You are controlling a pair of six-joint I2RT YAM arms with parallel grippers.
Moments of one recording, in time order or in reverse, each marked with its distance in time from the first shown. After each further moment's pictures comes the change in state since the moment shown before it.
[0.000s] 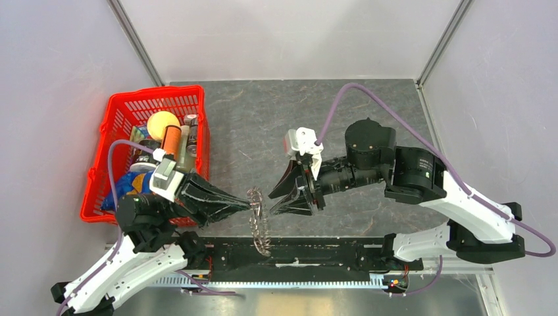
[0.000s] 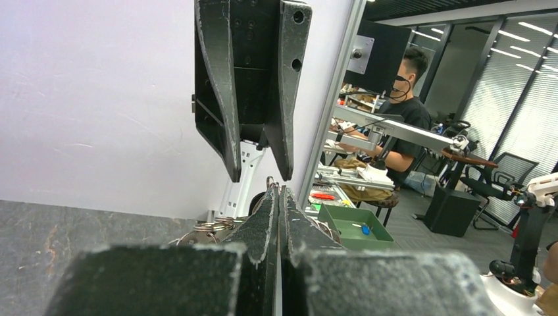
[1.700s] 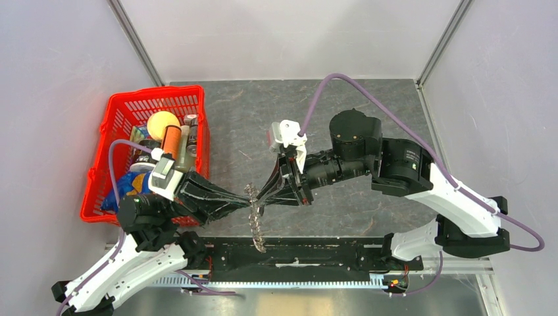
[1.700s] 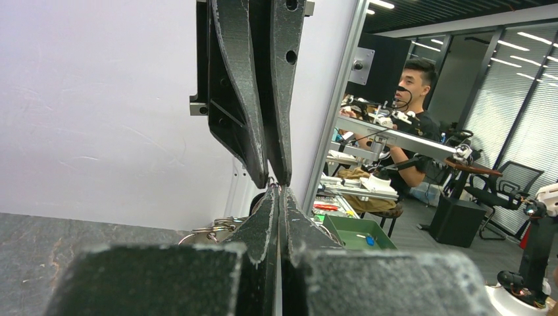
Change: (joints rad) left arm 0.000 0.012 -0.016 0.071 -0.024 -0.009; right arm 0.000 0.119 0.152 -0.027 -0.038 0.001
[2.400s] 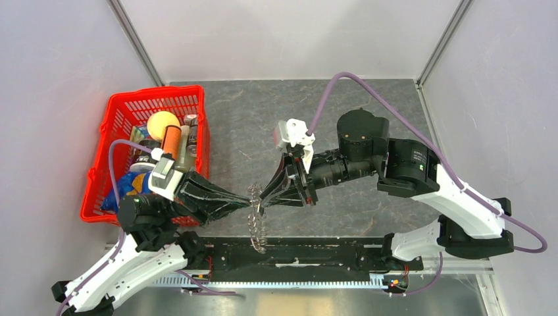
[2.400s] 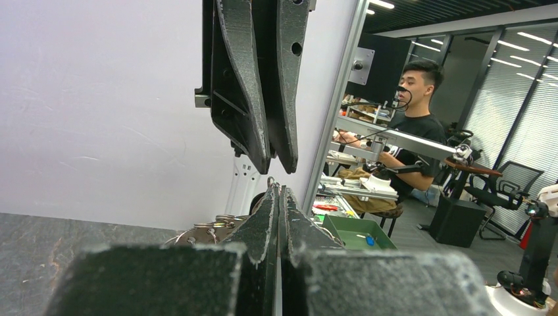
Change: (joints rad) left arm 0.000 0.000 0.000 0.000 0.000 0.000; right arm 0.000 -0.027 0.000 -0.001 0.000 0.003
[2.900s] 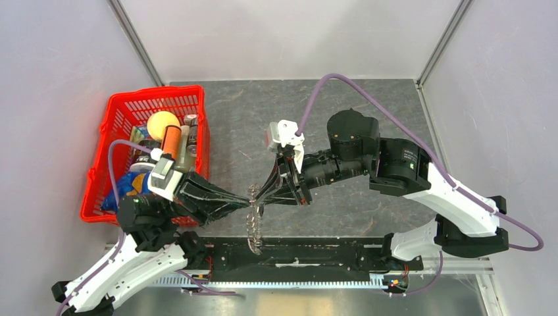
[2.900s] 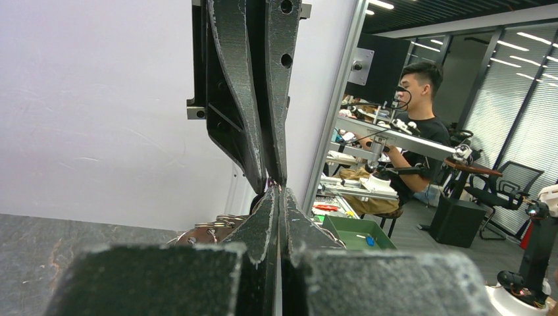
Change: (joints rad) left arm 0.000 -0.002 0.000 0.000 0.000 0.000; right arm 0.000 0.029 0.000 0.001 0.000 0.001
